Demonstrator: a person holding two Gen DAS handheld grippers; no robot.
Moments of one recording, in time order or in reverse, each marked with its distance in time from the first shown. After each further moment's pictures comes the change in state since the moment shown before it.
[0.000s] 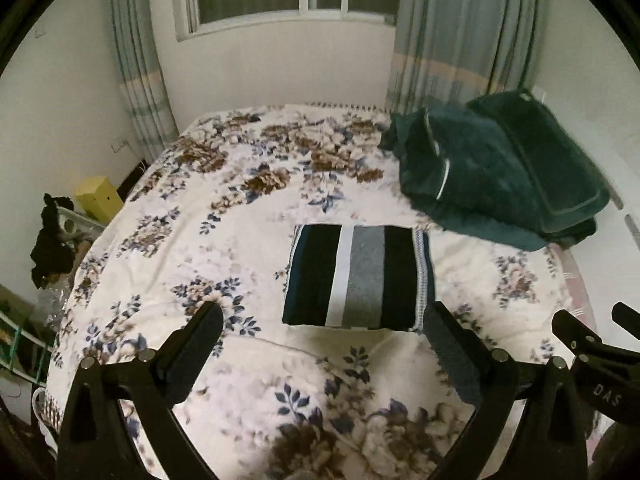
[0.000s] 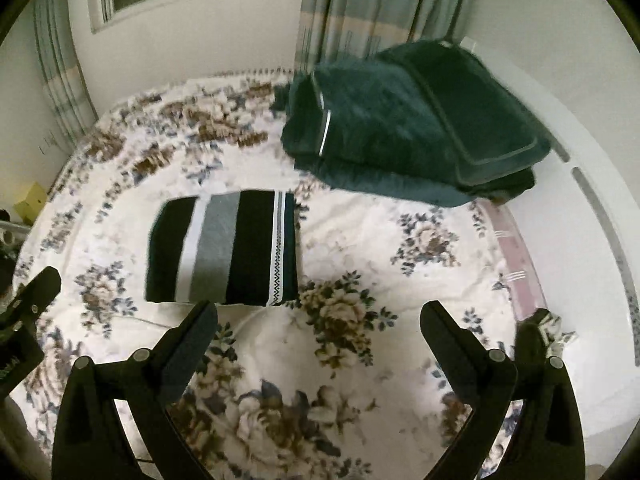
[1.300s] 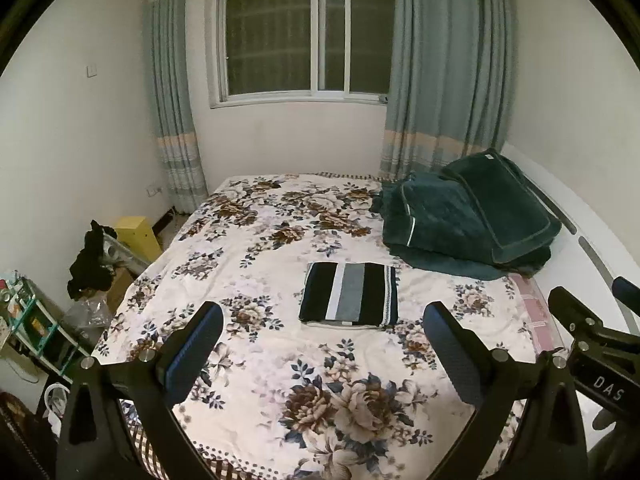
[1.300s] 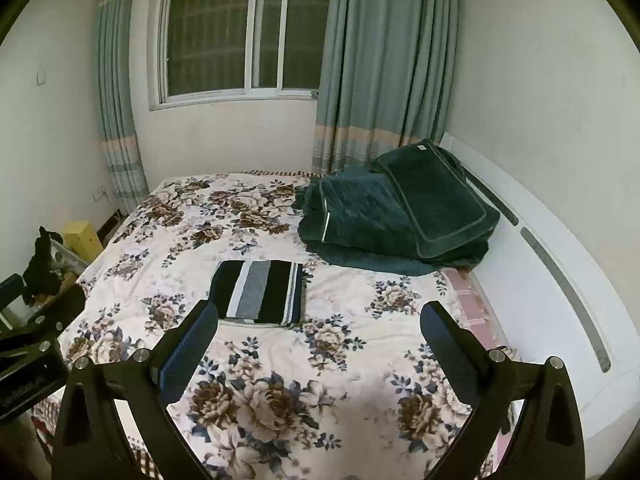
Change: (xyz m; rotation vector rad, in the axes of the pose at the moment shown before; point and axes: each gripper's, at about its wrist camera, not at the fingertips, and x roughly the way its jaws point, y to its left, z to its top) left arm -0.273 -0.017 -0.070 -0.020 -0.219 0.039; right arm -0.360 -0.073 -0.113 -0.042 -0.320 0.075
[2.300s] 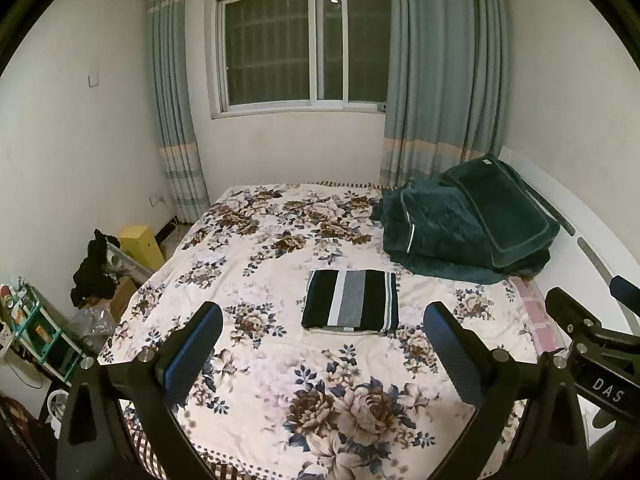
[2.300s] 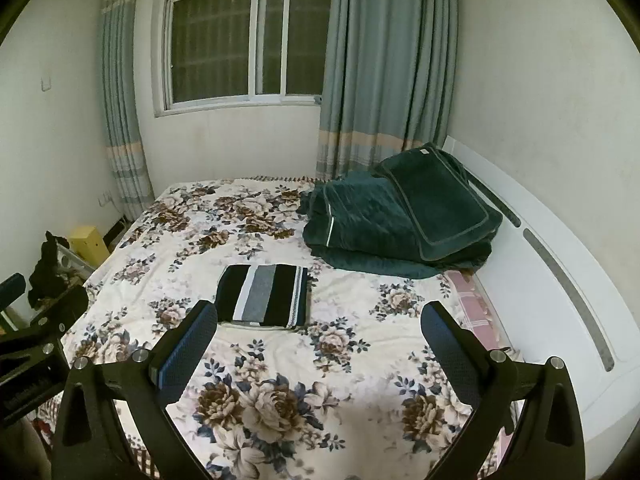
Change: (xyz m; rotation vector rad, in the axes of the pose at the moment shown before) left arm -0.011 0.003 0.001 0.013 -0.035 0.002; right arm 0.011 0.005 0.020 -0.012 -0.013 0.035
